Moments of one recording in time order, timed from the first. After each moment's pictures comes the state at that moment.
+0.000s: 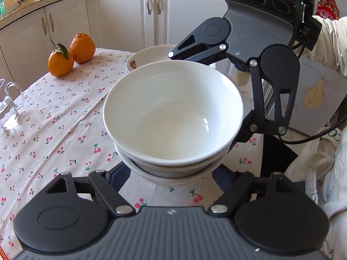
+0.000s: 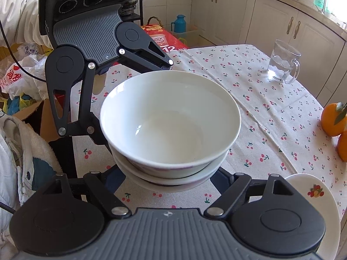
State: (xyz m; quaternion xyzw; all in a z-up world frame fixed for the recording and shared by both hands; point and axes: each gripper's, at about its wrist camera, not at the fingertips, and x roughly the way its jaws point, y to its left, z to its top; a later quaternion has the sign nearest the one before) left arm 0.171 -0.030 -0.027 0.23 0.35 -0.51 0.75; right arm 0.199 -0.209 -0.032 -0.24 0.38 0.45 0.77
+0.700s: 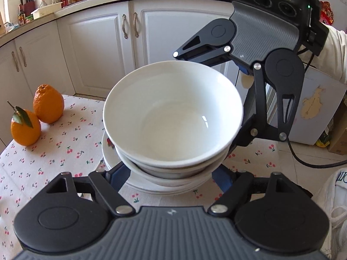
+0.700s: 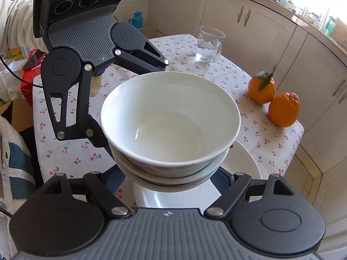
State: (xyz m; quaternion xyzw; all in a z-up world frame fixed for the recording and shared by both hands) left arm 0.228 -0.158 -0.016 0.24 0.30 -0.57 0.73; right arm 0.226 -0.329 0.003 -0.24 0.39 0.36 0.81
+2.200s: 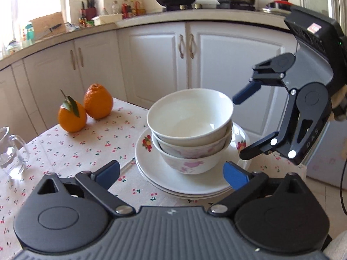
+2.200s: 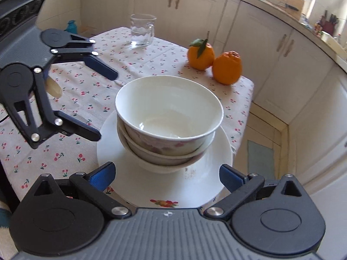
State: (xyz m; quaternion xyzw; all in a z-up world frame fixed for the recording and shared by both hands) left arm 0.188 -0.129 -0.007 0.16 0.25 -0.43 0.86; right arm 0.200 -0.350 -0.009 -0.18 0.41 0.16 0.88
